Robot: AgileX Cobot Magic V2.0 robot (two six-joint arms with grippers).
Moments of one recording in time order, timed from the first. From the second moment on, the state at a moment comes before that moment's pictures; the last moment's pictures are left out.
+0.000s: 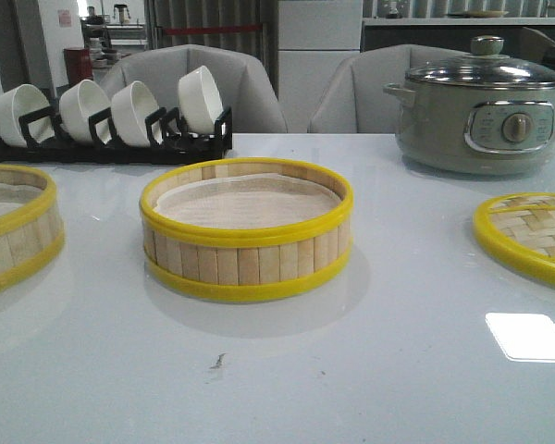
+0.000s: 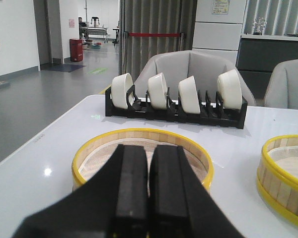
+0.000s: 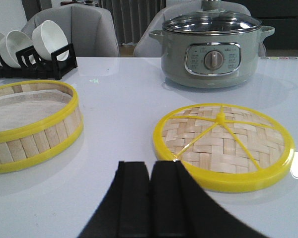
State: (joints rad) left arm 0.02 0.00 0.01 0.09 0.04 -0.17; right arm 0.11 -0.01 0.03 0.04 0.13 0.07
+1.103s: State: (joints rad) left arm 0.02 0.03 -0.15 0.16 0.19 -0.17; right arm 0.11 -0.01 0.03 0.04 0.13 0.07
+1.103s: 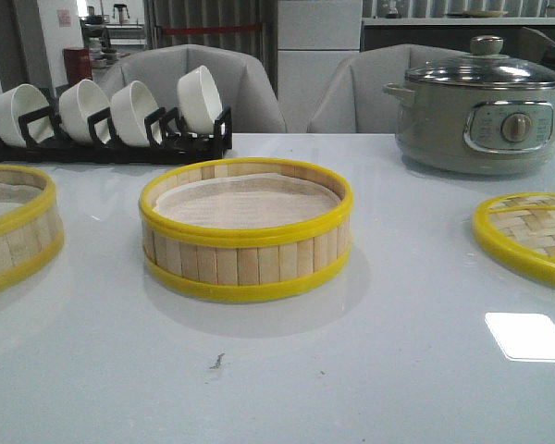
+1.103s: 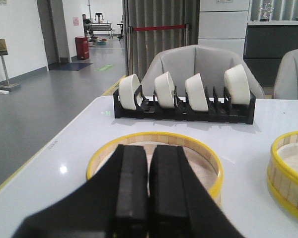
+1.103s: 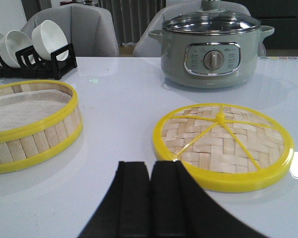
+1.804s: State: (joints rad) left arm -0.18 0.71 -1.07 0.34 0.77 -0.17; right arm 0.11 -0.01 0.03 0.04 0.13 0.07
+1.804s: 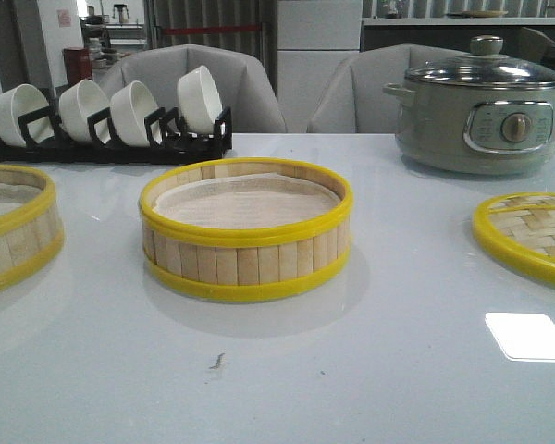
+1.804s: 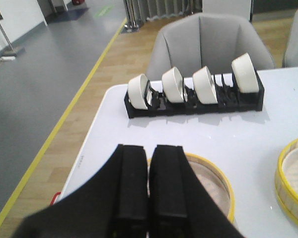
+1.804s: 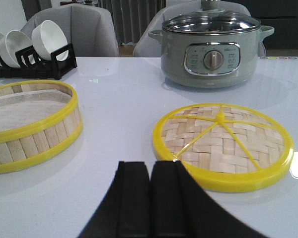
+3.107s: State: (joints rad) left arm -0.18 0.82 -1.06 0.33 0.73 -0.17; right arm 0.11 -0.01 0.03 0.04 0.13 0.07
